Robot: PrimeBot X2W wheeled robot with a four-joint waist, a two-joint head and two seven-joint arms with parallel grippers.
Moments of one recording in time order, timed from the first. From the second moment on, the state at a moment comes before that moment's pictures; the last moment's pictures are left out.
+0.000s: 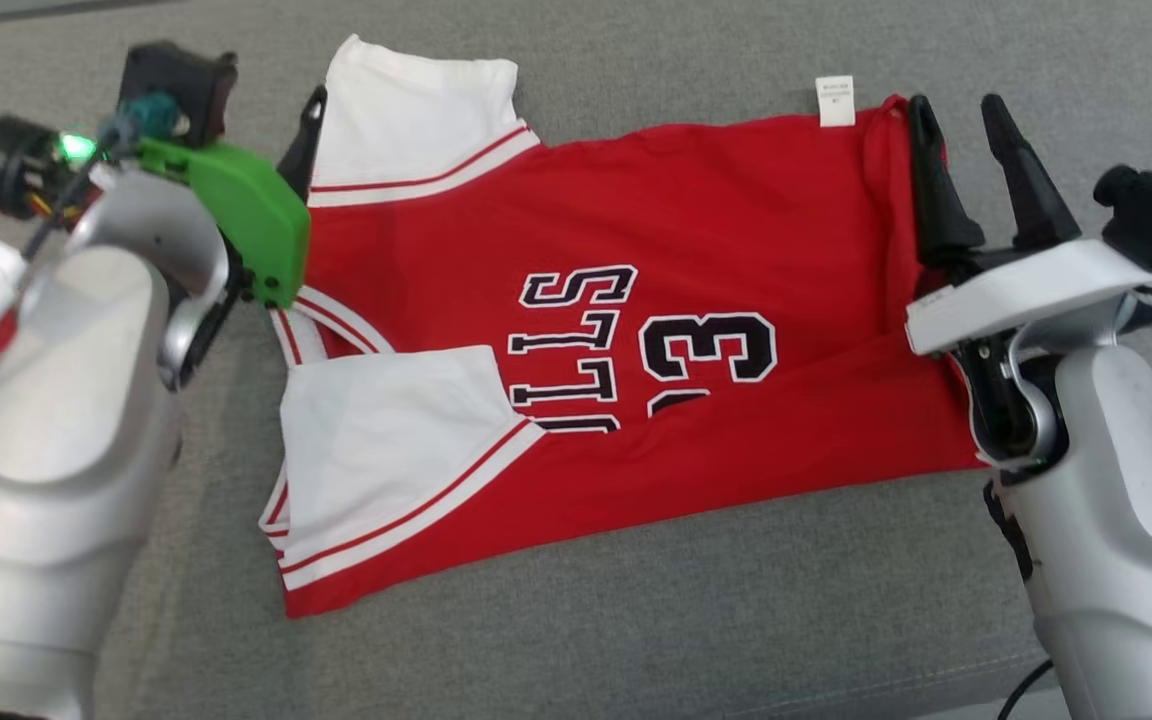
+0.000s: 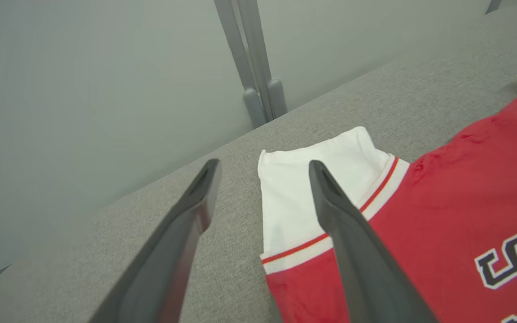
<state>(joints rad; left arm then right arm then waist) -0.85 0.30 -0.41 0.49 -0.28 -0.13 0.21 -0.54 -0.14 0.07 0.26 0.45 0.13 -0.12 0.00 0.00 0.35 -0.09</state>
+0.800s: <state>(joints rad) -1.34 0.67 -0.87 0.57 -0.82 -0.13 0.58 -0.81 -0.11 0.17 0.35 0.52 0.13 -0.18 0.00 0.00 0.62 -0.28</state>
